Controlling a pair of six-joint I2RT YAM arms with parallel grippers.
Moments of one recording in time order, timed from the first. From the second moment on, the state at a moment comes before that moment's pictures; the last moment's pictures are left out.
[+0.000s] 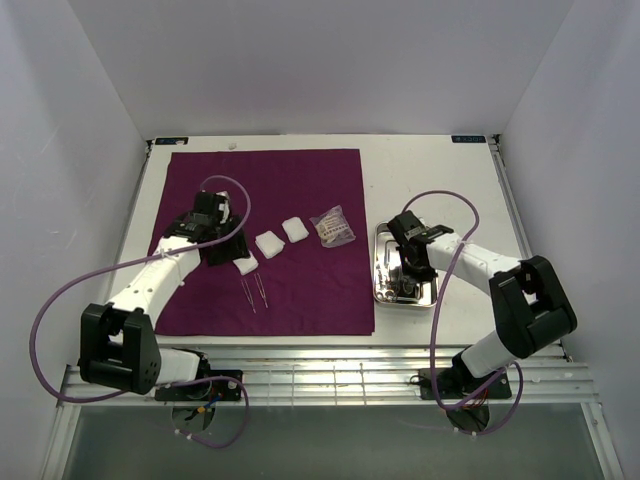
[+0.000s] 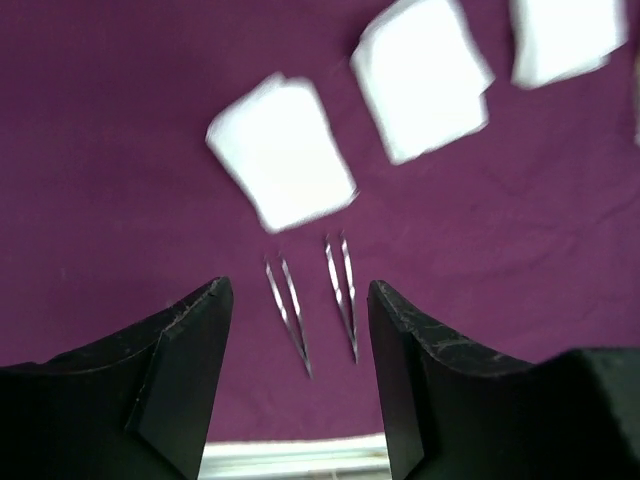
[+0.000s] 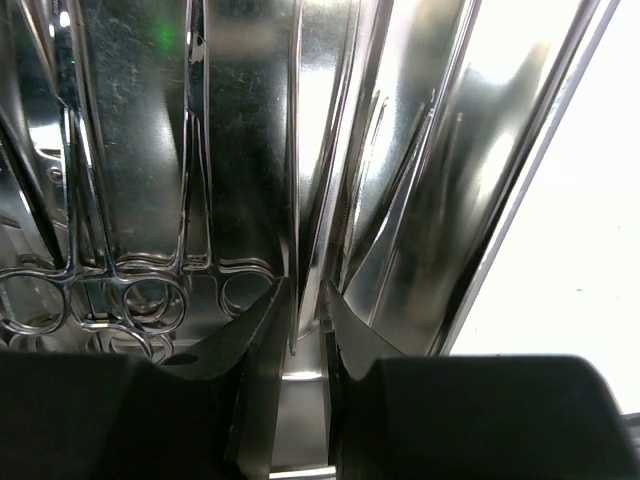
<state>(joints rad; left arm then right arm) -0.21 1.32 0.93 -0.62 0.01 -0.39 0.51 1.52 0.87 -0.67 0.29 0.32</state>
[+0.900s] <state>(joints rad) -0.28 1.61 0.97 -0.80 0.03 -0.47 0.51 1.45 0.95 -0.73 0.32 0.30</state>
